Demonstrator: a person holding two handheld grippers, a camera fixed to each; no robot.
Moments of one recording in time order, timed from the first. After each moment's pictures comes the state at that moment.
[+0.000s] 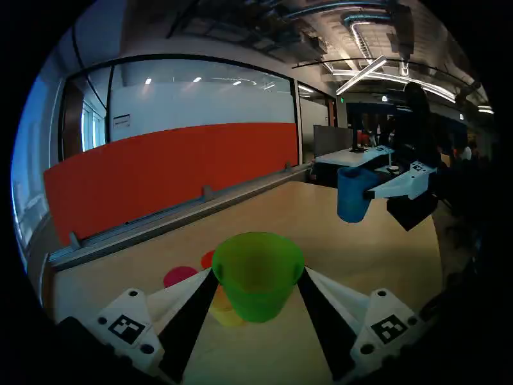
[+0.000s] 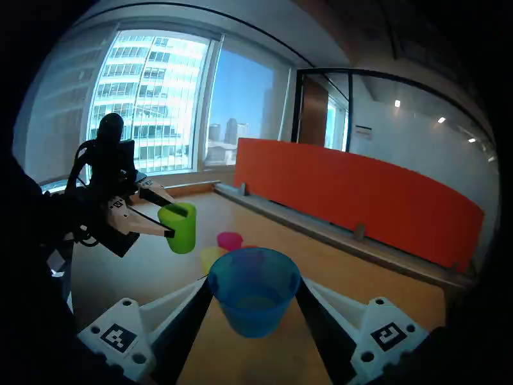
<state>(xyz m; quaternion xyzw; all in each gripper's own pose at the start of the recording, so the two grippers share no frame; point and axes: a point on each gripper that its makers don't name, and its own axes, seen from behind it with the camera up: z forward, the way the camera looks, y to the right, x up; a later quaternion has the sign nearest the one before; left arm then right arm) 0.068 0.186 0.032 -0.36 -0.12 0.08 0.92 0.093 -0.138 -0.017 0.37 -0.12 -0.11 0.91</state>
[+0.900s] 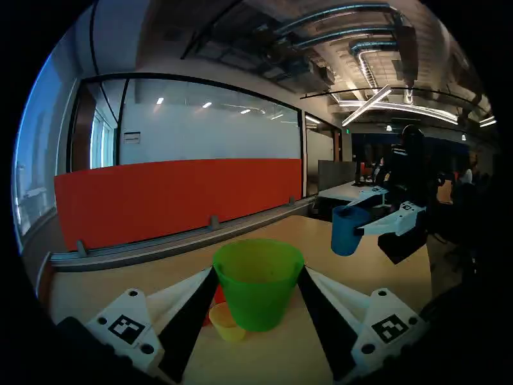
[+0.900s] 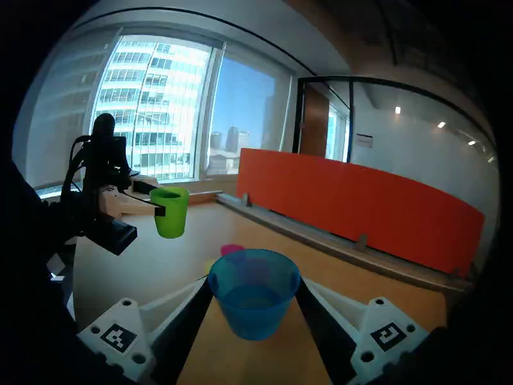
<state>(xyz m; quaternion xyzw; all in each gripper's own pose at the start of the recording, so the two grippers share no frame) 0.126 0.165 0.015 -0.36 -0.05 0.03 0.93 0.108 -0.151 -0.019 0.38 -0.10 -0.10 0.92</state>
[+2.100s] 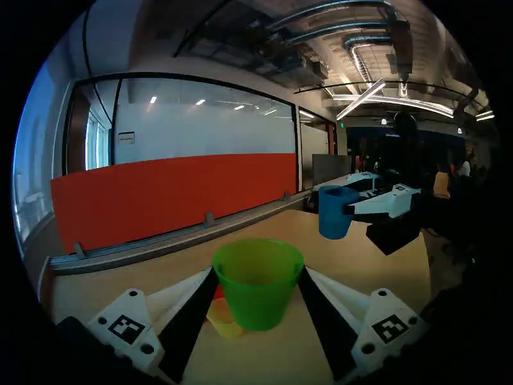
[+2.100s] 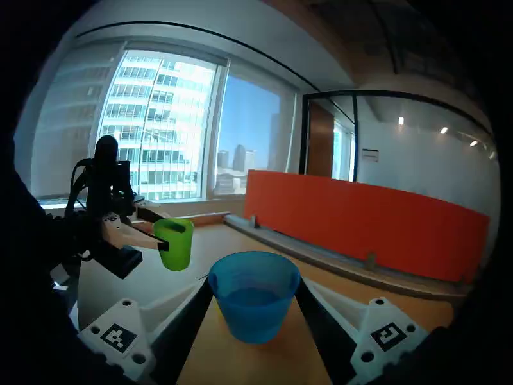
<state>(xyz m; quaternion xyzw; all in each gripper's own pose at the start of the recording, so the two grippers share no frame) 0.120 0.171 0.007 -0.37 -0.06 0.04 0.93 0.142 -0.176 -0.010 0.40 -0.05 -0.07 0.91</state>
